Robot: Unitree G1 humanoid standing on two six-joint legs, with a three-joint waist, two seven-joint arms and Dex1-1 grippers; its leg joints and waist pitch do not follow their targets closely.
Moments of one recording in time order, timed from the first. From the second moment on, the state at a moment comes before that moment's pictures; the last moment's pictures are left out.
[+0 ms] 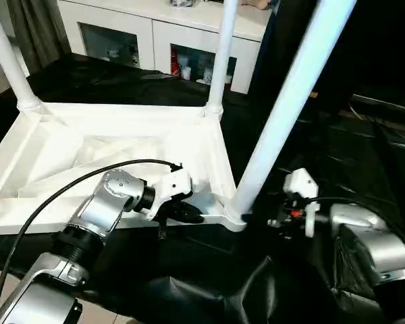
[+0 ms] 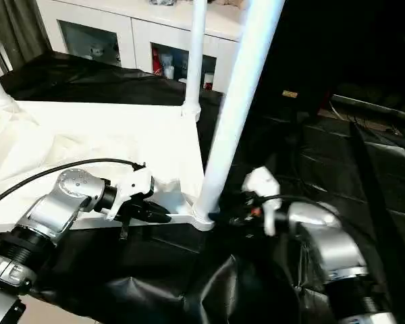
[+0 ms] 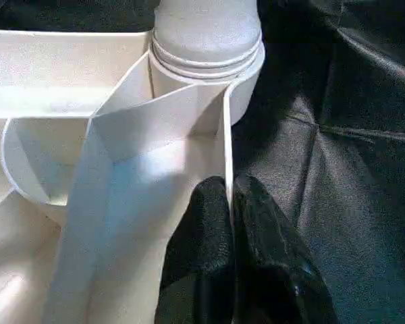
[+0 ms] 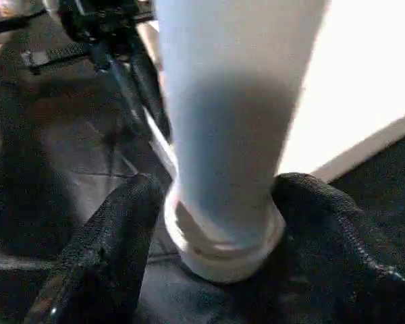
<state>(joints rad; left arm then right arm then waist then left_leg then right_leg) -0.57 0.39 -0.34 0.47 0.04 0.17 -1.30 -0.28 -0.46 0.13 0.21 0.25 0.24 1.10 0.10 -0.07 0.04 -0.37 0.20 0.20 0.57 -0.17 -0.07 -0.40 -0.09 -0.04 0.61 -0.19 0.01</state>
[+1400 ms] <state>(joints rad) -0.80 0.09 -0.33 0.88 0.13 0.16 -0.83 -0.32 -0.11 -0.05 0.31 0.15 0.27 0.33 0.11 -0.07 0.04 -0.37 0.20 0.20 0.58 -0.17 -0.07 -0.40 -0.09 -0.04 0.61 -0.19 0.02</state>
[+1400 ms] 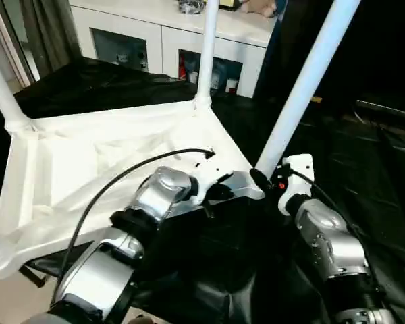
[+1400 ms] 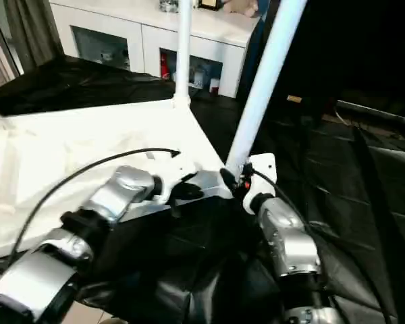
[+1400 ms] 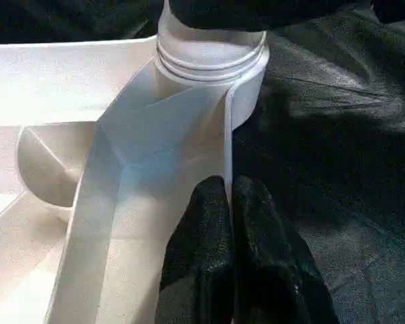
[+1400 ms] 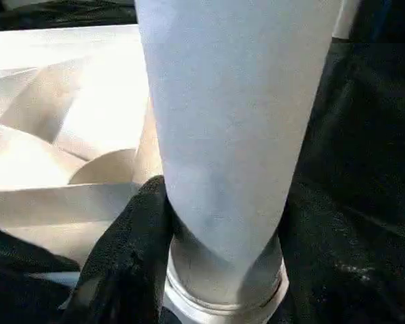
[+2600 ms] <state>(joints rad) -0.47 0.27 -0.19 0.28 -0.08 0.26 -0.96 -0.20 -0.33 0.00 0.07 0.35 0.35 0.80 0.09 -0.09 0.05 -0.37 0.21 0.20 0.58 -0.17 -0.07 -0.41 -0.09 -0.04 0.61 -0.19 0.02</state>
